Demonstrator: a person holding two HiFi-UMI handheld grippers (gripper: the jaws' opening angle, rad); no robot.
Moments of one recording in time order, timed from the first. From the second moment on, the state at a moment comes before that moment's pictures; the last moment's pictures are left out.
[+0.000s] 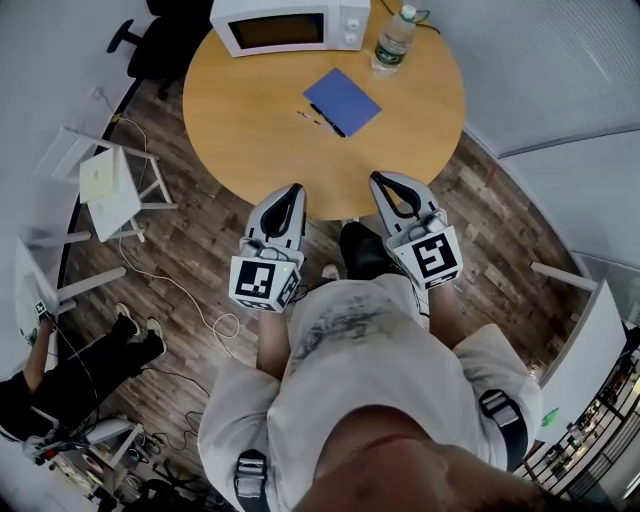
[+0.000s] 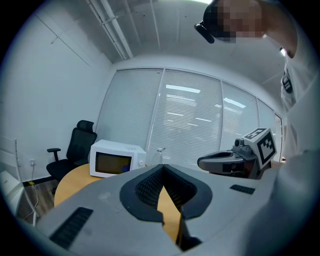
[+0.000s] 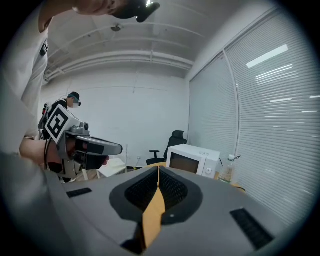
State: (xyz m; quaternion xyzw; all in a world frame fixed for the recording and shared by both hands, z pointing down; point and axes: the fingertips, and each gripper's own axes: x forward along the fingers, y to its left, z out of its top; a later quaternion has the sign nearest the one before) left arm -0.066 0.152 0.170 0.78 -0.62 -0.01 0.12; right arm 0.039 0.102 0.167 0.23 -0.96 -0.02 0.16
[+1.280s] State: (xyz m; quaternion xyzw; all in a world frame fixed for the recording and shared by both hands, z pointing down) left arm -0.046 -0.040 0.300 0.73 -0.65 0.04 0.22; right arm 0.056 -0.112 0.290 0.21 -0.95 0.03 0.24
